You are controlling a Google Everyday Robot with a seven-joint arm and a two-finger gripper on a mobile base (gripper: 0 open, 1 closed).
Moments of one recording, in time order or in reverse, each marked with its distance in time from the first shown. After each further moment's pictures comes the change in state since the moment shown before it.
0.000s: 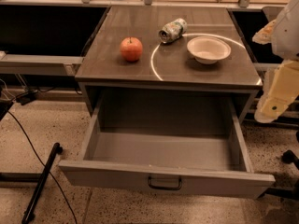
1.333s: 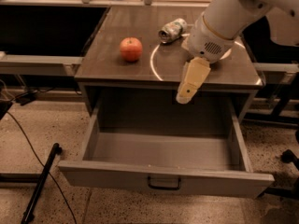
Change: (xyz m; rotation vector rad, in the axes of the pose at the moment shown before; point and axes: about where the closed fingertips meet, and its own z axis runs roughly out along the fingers) arm -0.124 -0.050 0.111 -0.122 -0.209 -0.047
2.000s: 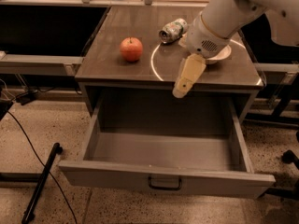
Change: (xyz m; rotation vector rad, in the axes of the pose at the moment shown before) arm -0.004 -0.023 0.012 0.005 -0.054 0.005
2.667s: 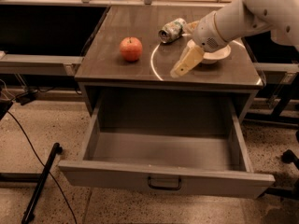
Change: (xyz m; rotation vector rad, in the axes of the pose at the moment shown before) arm -0.004 -0.090 0.025 0.130 -0.326 0.022
